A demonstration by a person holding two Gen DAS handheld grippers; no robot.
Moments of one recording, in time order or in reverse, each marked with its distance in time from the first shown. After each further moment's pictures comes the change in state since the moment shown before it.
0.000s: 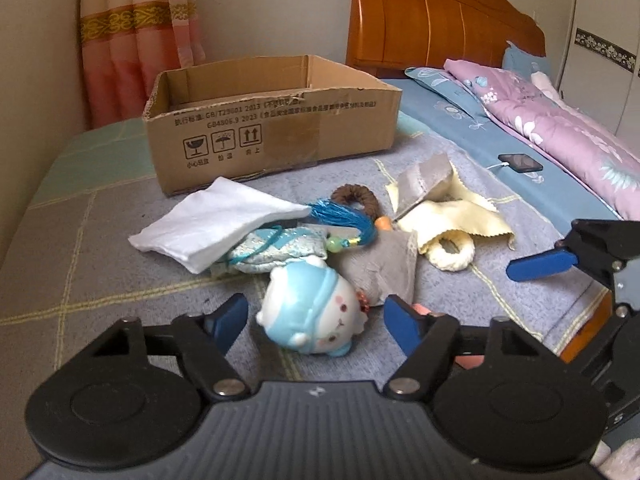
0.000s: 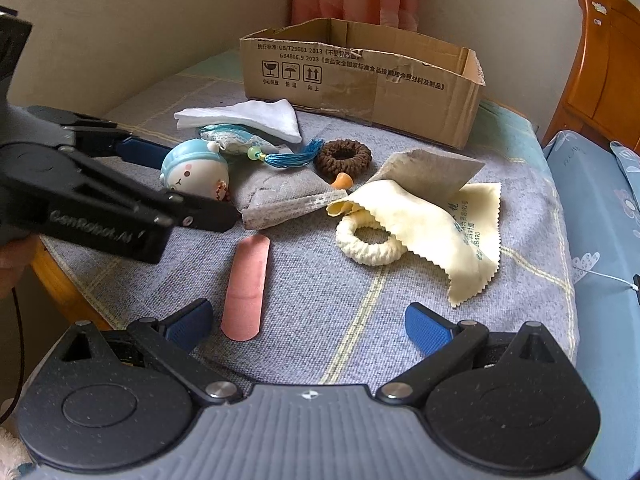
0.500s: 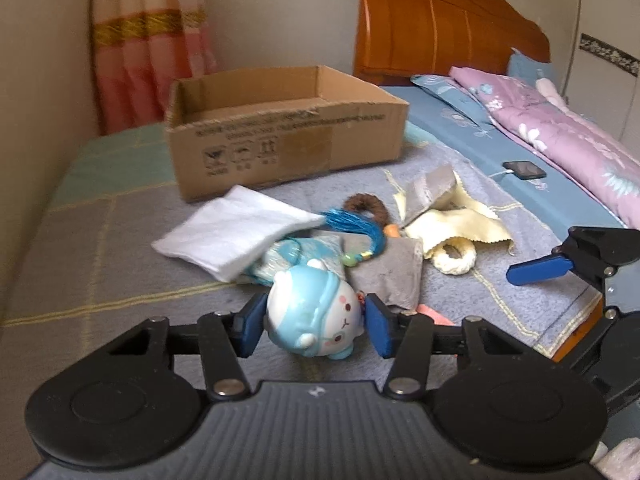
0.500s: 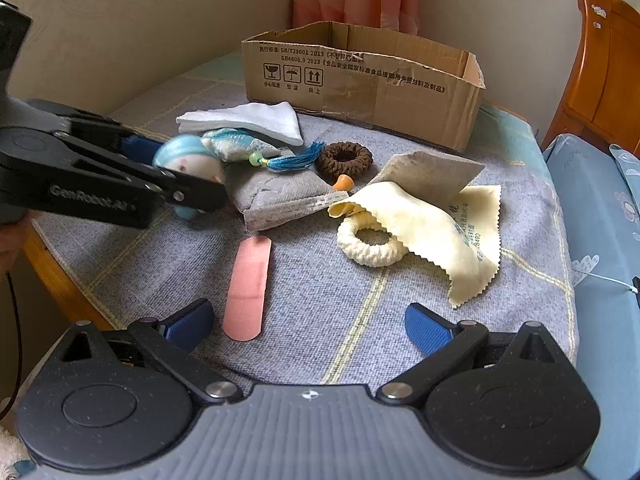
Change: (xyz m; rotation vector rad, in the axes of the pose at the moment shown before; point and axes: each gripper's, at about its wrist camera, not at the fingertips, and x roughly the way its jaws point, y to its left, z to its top) left arm -0.023 0.003 -0.001 -0.006 -0.023 0.039; right arm -0.001 0.002 -0.001 -0.004 -0.008 -0.004
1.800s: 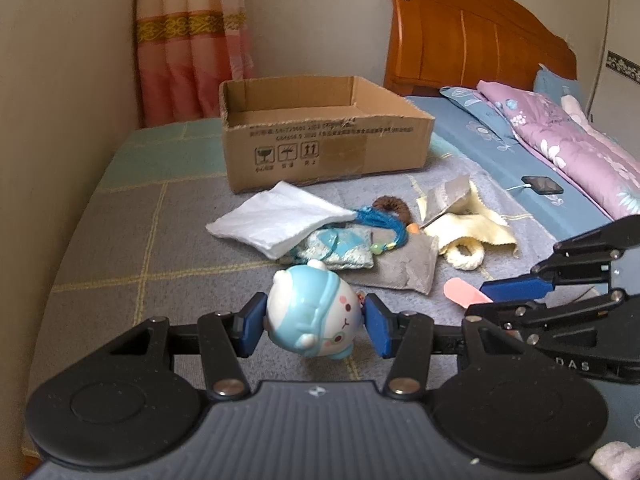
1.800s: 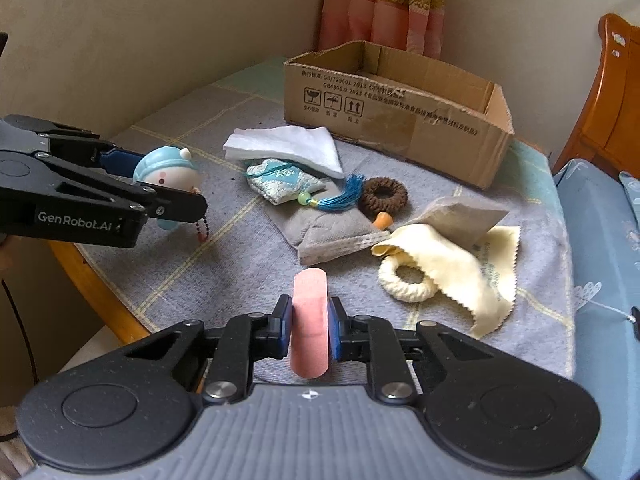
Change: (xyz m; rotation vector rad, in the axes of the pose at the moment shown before) left arm -0.037 0.009 -0.007 -0.065 -0.001 0.057; right arm -0.018 0.024 0.019 -0.065 -0.013 0.013
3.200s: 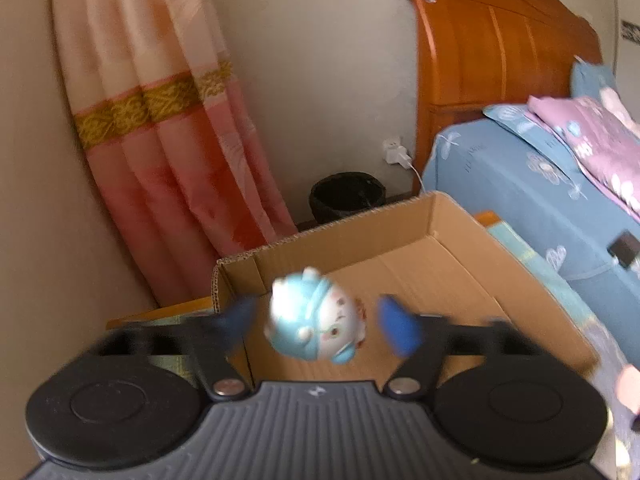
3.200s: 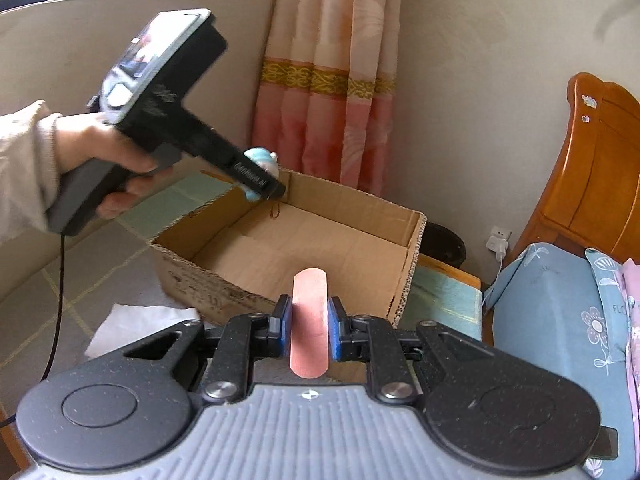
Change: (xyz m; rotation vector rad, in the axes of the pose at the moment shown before) left arm 0.184 0.038 0.251 0.122 -0.005 0.089; right arm 0.003 -0.116 0.136 0.000 -0.199 -0.086
